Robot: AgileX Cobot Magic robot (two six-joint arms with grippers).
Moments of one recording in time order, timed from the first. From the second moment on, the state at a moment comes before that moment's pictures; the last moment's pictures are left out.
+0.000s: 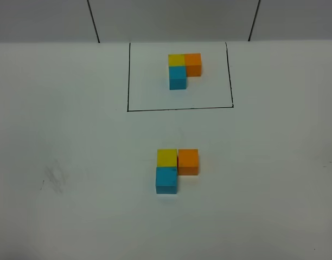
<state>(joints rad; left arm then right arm) 0.04 -0.01 -0.51 0.03 1.06 -0.01 -0.05 -0.01 -0.54 -0.04 1.17 -0.20</state>
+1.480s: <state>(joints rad) 0.04 -0.01 -0.51 0.03 1.07 -0.01 0.02 -0.01 -0.50 -0.11 1.07 0.01</state>
